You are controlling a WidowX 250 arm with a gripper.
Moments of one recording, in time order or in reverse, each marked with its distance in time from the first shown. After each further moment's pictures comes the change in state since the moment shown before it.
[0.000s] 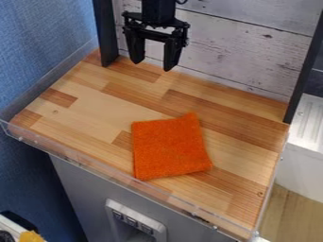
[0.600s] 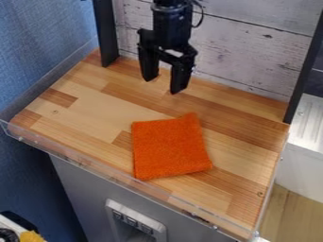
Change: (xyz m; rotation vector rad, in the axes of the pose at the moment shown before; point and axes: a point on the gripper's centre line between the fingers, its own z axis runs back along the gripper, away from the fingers) arm -0.020 -0.028 -0.017 0.018 -0.045 -0.293
